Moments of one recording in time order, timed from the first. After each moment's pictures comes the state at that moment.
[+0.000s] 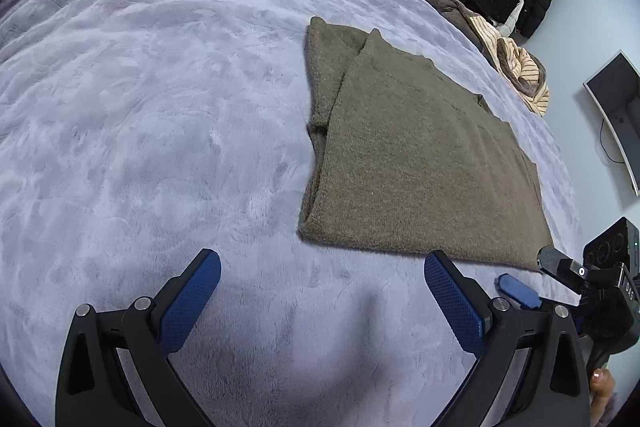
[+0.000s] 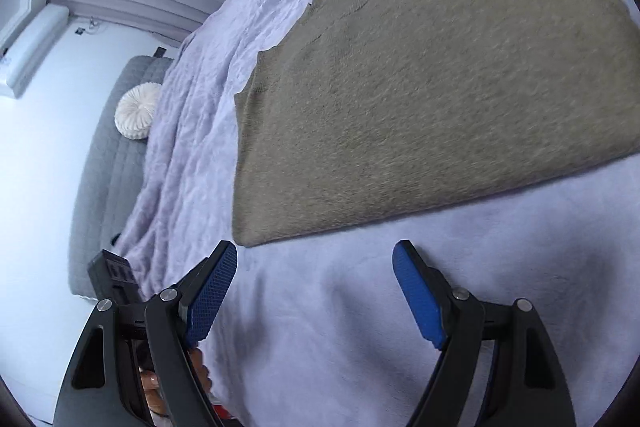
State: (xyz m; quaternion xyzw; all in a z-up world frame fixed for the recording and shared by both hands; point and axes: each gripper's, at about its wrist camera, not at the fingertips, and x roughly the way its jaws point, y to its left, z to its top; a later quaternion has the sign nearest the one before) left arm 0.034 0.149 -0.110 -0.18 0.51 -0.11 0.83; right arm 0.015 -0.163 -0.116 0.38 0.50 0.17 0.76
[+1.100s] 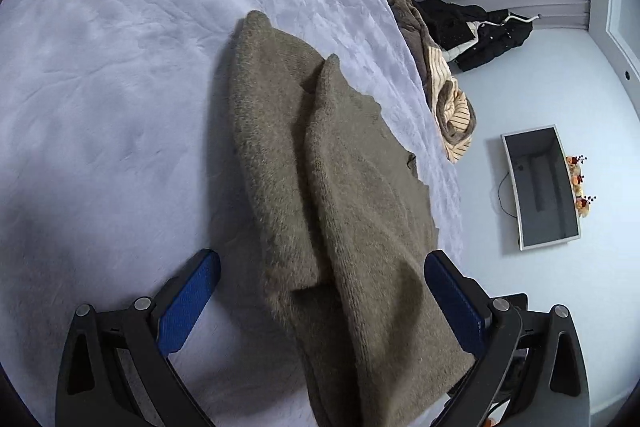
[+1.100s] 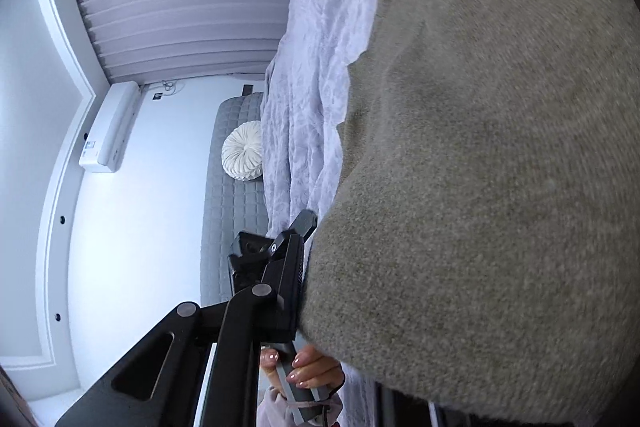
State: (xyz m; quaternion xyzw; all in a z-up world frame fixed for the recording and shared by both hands) left arm 0.186 0.142 -0.152 -0.38 0.53 -0.27 0.71; right arm 0.094 -0.127 -0.127 0.54 0.40 0.30 0.67
